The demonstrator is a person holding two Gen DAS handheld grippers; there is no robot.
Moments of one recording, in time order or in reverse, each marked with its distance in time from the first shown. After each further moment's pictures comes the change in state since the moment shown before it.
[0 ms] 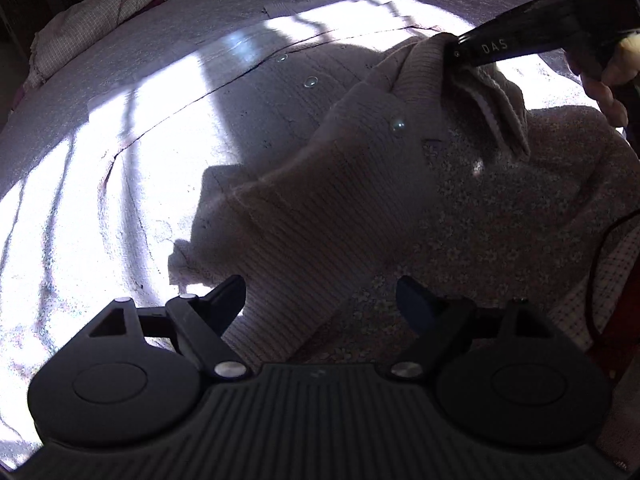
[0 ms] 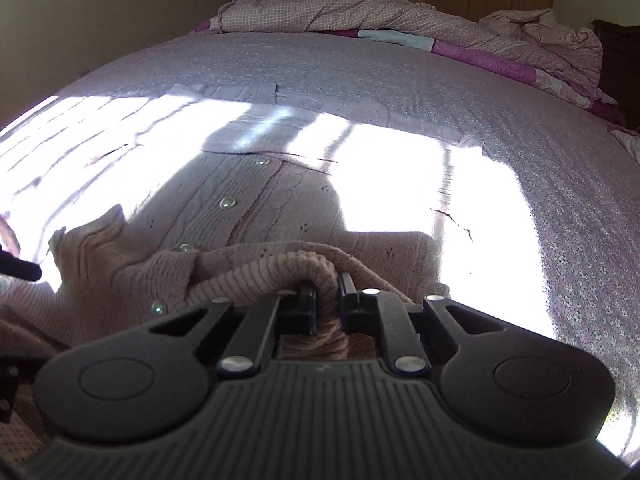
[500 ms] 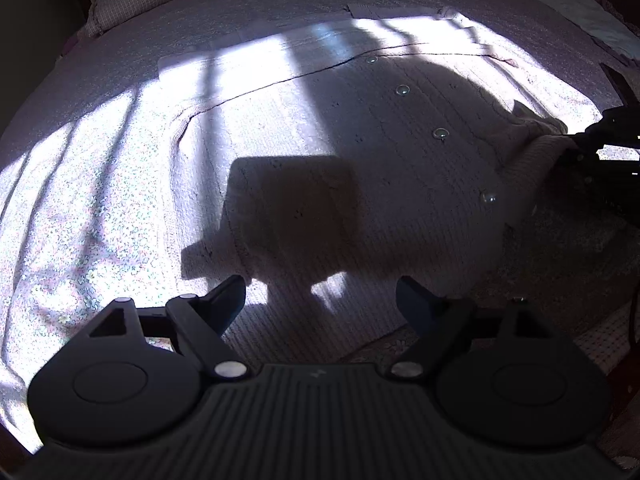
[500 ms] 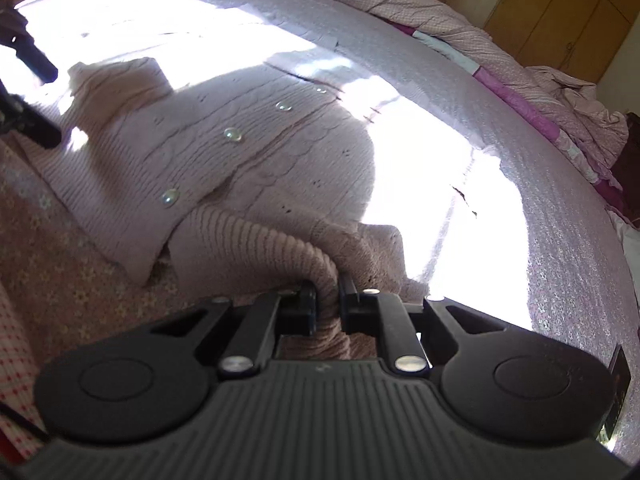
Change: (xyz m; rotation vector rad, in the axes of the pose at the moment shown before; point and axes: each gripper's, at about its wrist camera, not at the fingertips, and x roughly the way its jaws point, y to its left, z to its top) left arm -0.015 0.046 -0.010 -0.204 0.002 0.072; right arm -0.019 0.034 -0.052 -0.350 0.044 -0.070
